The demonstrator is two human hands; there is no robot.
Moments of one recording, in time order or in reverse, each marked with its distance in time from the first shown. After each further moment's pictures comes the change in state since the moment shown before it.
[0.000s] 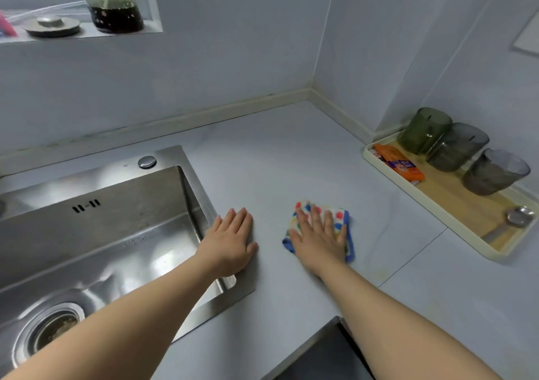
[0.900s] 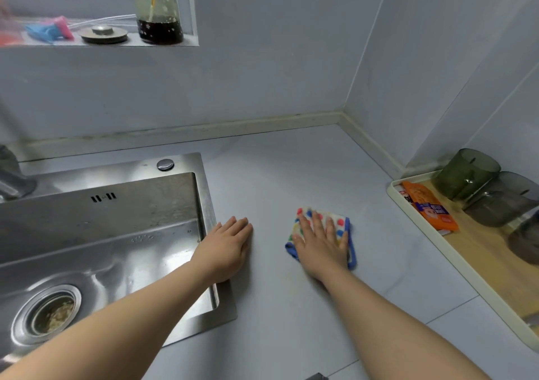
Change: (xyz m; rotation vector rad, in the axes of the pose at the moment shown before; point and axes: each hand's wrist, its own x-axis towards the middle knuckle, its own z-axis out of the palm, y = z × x) left_hand 0.027 0.000 -0.001 -0.109 0.153 -0.104; right_hand 0.064 0.013 -0.020 -0.032 0.032 -0.140
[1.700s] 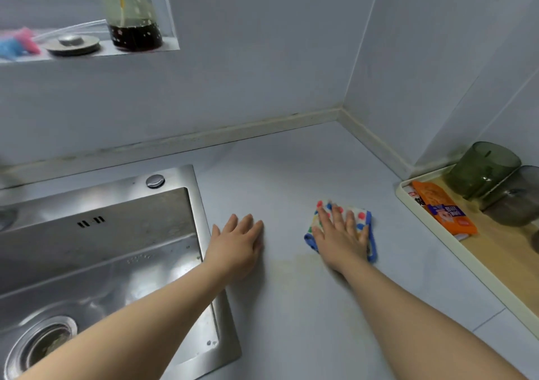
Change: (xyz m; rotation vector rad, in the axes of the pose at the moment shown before) left_hand 0.046 0.006 -0.014 0.077 -0.032 -0.059; right_hand 0.044 0.017 -0.020 0.035 0.004 0.071
